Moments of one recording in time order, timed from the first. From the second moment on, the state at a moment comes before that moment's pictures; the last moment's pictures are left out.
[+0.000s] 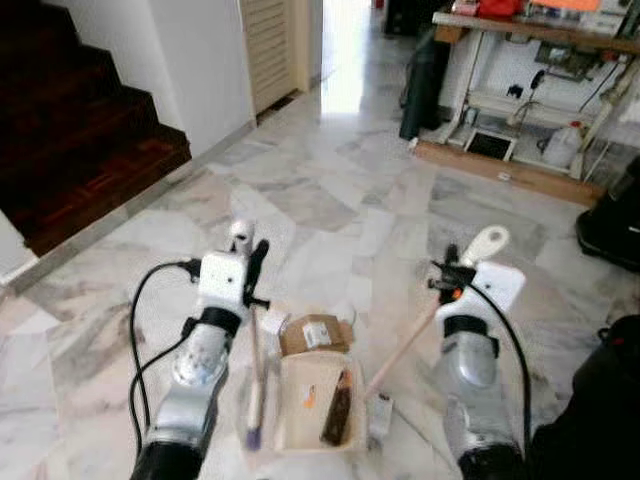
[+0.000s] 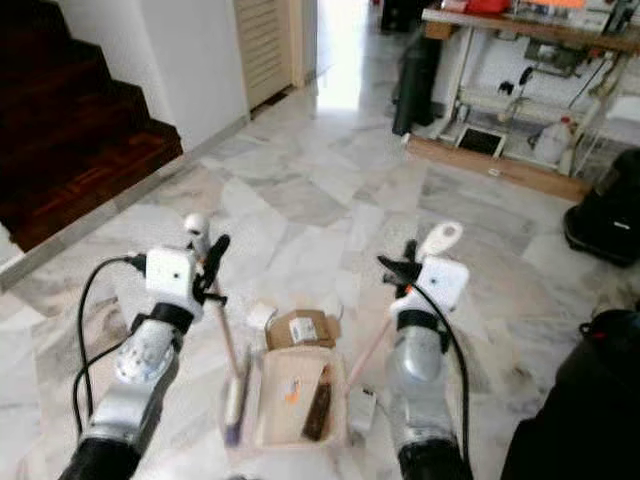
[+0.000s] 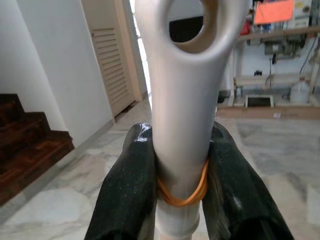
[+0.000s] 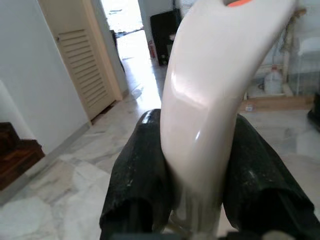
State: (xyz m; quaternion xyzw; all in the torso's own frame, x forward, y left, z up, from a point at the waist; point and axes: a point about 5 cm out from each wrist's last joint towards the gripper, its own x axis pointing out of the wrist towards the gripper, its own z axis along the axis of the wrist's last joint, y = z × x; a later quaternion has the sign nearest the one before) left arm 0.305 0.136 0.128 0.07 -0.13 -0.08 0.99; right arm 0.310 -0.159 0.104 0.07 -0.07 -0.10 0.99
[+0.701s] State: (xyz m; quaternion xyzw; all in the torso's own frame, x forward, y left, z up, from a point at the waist) left arm 0.306 0.132 0.127 0.06 -0.12 -0.09 0.99; right arm 0.314 -0.154 0.108 0.08 -0.08 -0.09 0.99
